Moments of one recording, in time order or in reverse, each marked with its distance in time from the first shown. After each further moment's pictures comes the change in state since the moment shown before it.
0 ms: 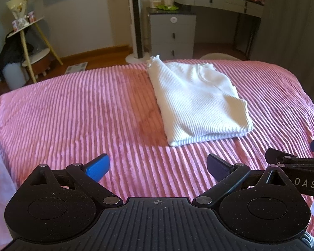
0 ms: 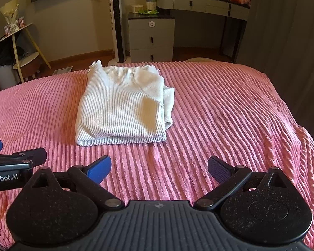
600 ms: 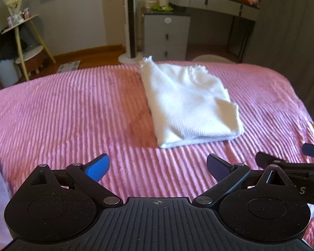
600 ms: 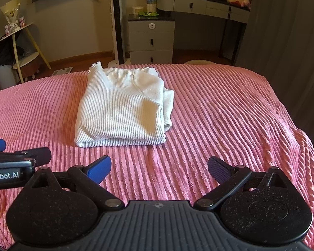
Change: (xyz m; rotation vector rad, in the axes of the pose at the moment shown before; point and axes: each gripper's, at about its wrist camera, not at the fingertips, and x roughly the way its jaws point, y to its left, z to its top) left arm -0.002 -0.001 0.003 -0.016 -0.013 -0.055; right arm -0.001 0.000 0.002 -0.009 -0.009 -0.007
